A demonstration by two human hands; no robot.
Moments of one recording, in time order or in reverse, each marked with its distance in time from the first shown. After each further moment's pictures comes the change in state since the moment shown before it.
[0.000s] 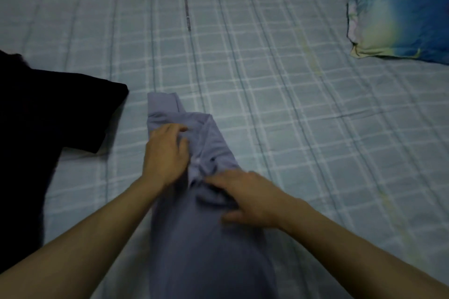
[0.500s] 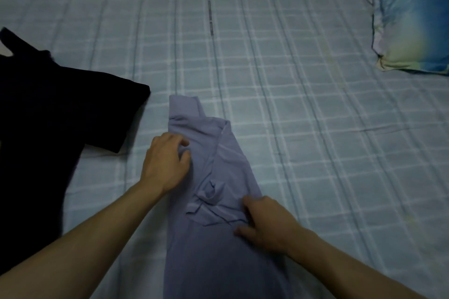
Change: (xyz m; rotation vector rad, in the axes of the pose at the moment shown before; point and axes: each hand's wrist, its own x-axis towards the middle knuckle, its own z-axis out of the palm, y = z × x) left_hand -0.002 -0.049 -0.015 0.129 -0.085 -0.111; right_hand 0.005 0.012 0.063 -0.037 -0.039 0.328
